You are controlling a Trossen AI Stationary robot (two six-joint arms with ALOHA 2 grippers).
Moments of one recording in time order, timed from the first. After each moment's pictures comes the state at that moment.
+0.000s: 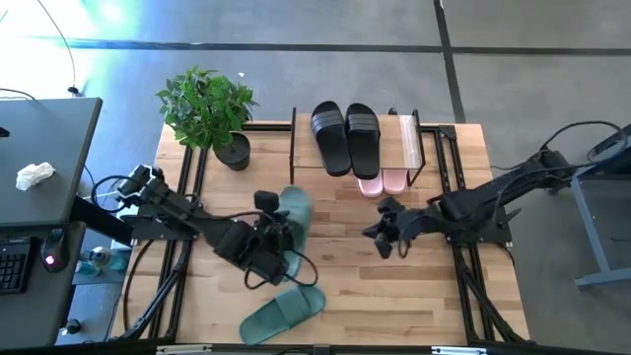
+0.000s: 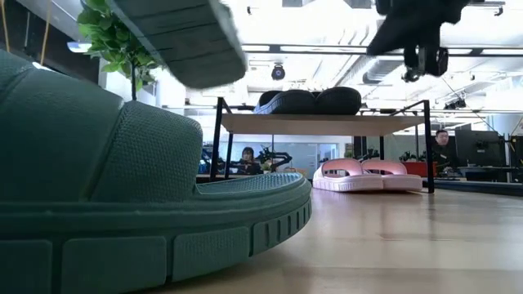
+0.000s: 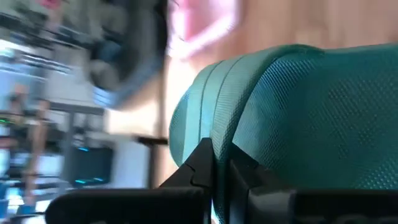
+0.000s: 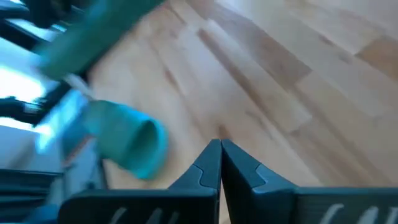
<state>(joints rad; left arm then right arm) -0.40 1.70 1.53 -1.23 -0.94 -0.27 0.37 1.16 0.80 -0.32 0.27 0.95</state>
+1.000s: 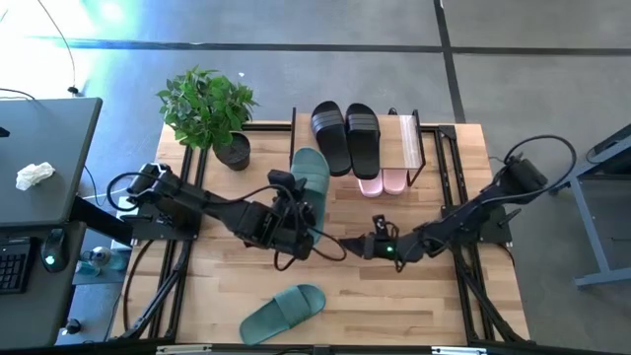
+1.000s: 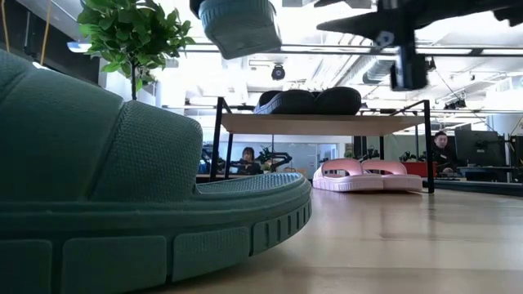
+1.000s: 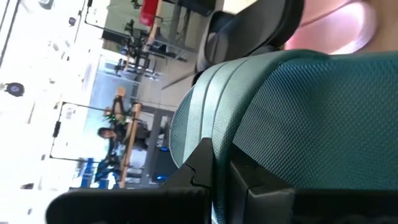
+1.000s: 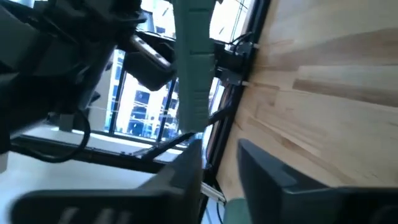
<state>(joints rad) -0.24 1.75 1.59 -0.96 -1.26 0.10 0.51 1.51 0.62 0.78 0.65 1.35</state>
